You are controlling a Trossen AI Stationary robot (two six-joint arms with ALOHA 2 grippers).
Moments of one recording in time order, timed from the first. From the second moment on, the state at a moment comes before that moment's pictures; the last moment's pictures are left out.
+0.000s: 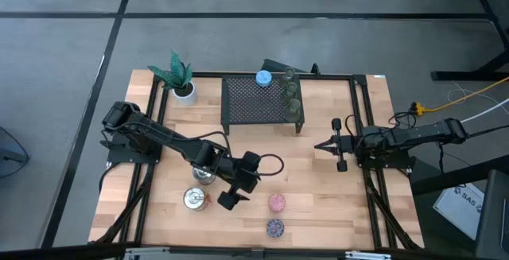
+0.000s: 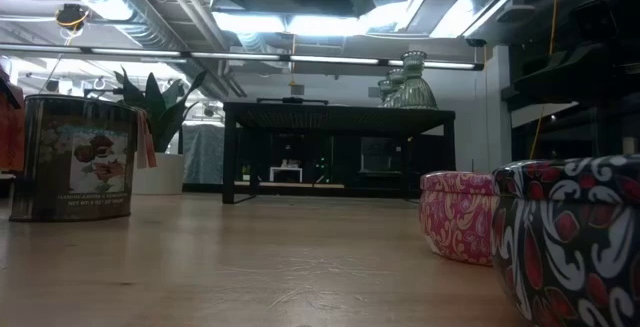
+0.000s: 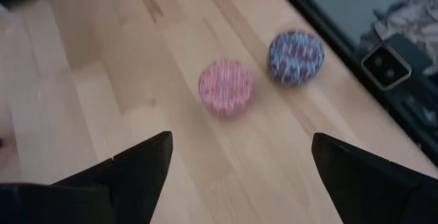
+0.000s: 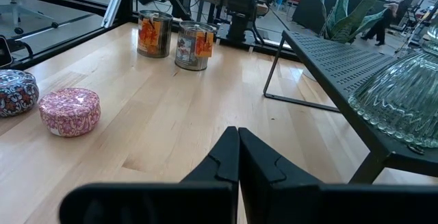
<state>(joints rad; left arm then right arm) -0.34 1.71 1.34 -0.44 0.01 0.16 0.18 0.21 0.01 0.03 0.10 -0.18</state>
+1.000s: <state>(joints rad) -0.31 1.94 1.56 -0.42 0.02 0.45 0.18 0.21 0.01 0.03 0.10 -0.18</state>
